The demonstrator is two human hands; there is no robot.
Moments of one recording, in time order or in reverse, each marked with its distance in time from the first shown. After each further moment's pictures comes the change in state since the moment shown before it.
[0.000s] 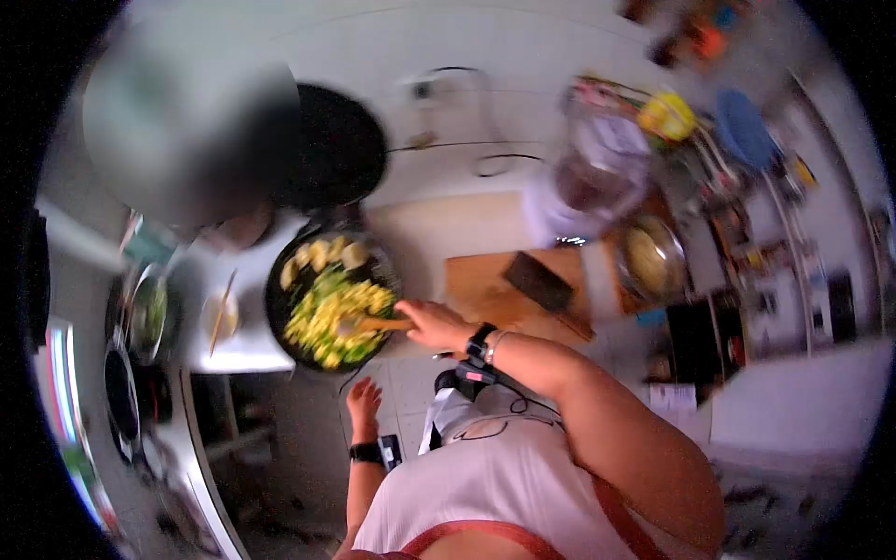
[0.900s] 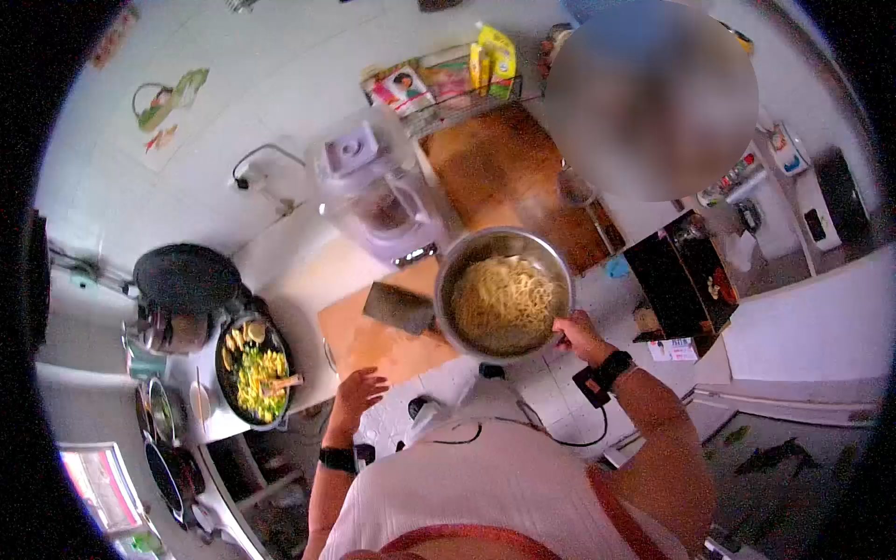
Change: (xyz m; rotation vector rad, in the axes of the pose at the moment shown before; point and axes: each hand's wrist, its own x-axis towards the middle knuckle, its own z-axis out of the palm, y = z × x) left_hand -0.136 0.051 0.288 0.507 -0.639 0.011; right_hand -0.440 0.199 -0.203 1.201 0.712 1.031
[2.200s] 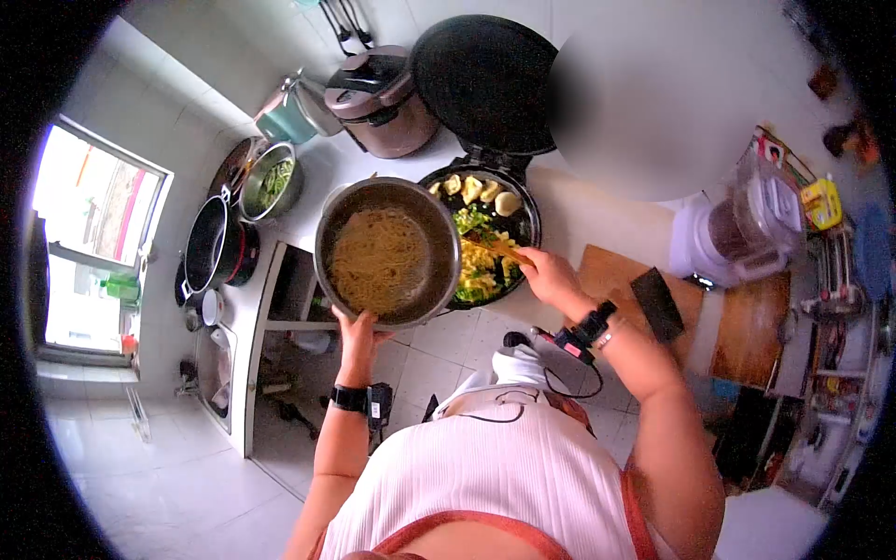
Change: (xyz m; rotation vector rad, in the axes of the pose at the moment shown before) left_hand -0.184 -0.043 -0.321 -0.473 1.032 0.193; right_hand -0.024 0.042 0.568 -1.220 -0.592 -0.861
